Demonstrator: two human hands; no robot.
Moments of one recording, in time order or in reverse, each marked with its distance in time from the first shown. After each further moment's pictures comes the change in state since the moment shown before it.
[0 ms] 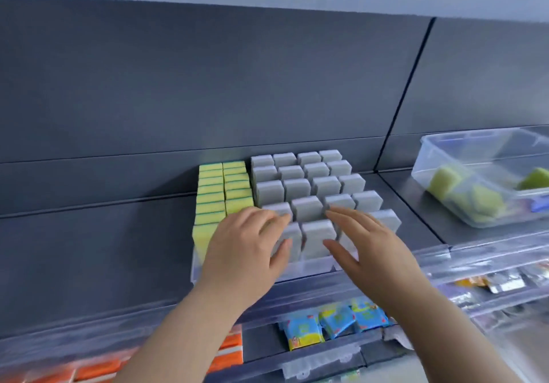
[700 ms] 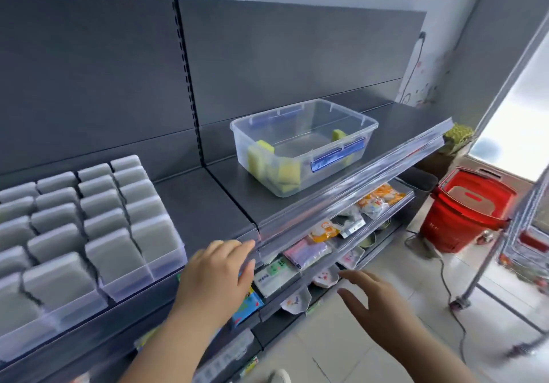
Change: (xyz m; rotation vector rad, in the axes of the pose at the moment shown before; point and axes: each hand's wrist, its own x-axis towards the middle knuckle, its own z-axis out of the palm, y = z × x) left_hand 0.088 0.259 0.172 -0.180 -0.206 0.140; right_hand -0.227 0.276 -0.107 0.069 -0.124 0.670
